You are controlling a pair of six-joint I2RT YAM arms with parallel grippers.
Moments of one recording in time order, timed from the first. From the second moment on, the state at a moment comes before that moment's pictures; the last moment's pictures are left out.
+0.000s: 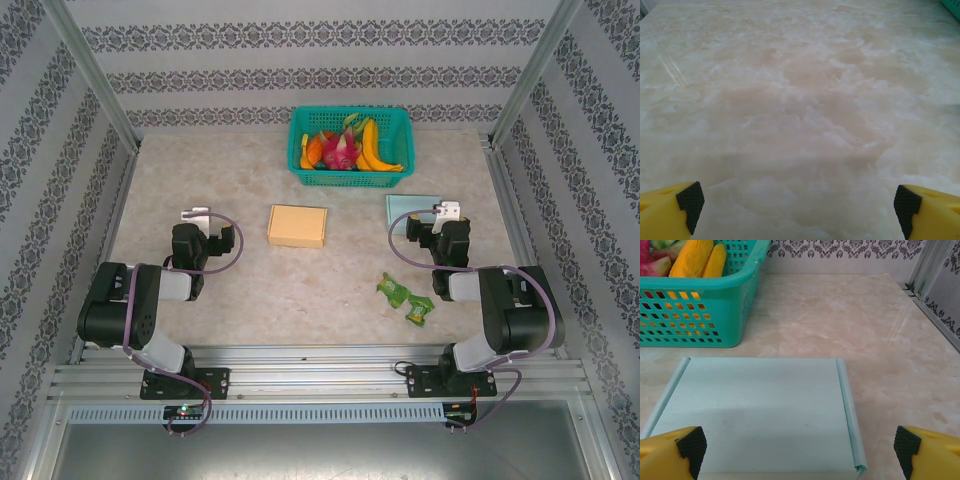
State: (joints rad) left arm -0.01 1.56 0.40 0.74 -0.07 -0.01; right arm 0.02 1.52 0.37 0.81 0.09 0.02
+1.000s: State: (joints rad) left arm -0.01 1.56 0.41 0.73 -0.07 -0.01; right arm 0.02 1.52 0.37 0.81 0.09 0.02
